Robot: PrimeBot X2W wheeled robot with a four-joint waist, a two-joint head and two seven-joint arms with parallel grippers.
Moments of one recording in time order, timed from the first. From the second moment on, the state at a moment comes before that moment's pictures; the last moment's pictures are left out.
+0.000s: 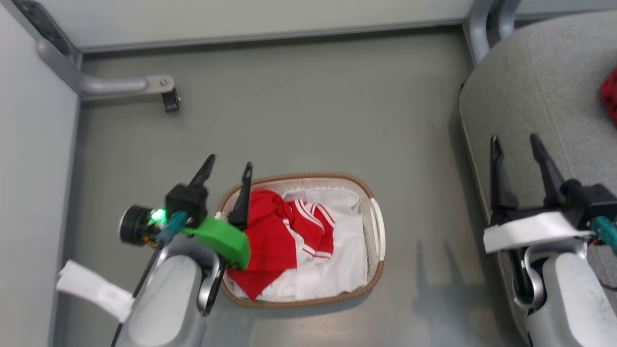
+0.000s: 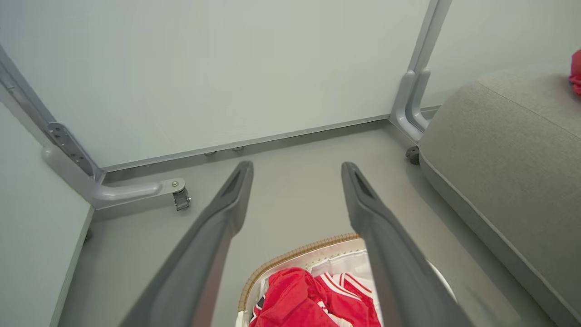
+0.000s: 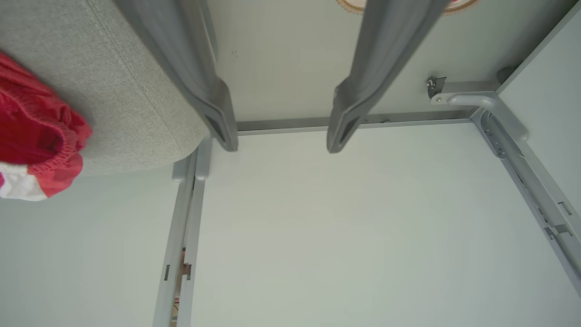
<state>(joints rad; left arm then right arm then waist) -0.40 0.08 -0.31 0.49 -0.21 -0.11 -0.21 -0.25 -0.05 -0.07 0.16 0.17 0.13 -0.26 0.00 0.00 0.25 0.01</state>
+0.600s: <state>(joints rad) -0.74 0.06 -0.57 0.95 -0.14 -0.13 -0.14 -0.48 -0.05 0.00 0.05 0.25 0.13 -0.26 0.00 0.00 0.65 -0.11</state>
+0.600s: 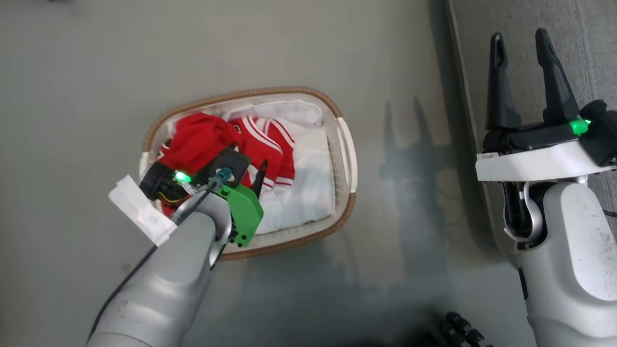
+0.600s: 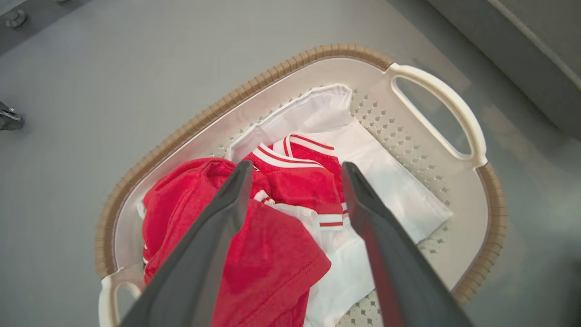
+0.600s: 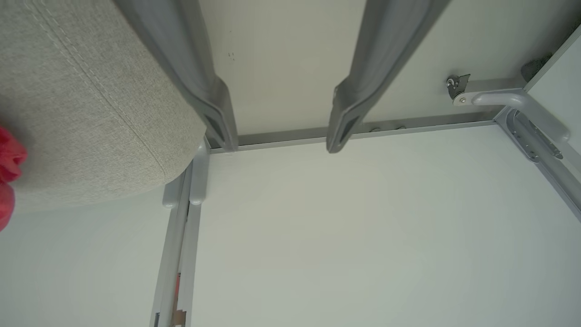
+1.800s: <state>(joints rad) -0.93 0.14 -0.65 1.25 -0.12 0.06 -0.06 -0.55 -0.05 0.06 -0.02 0.38 0.13 -0.26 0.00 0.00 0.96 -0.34</state>
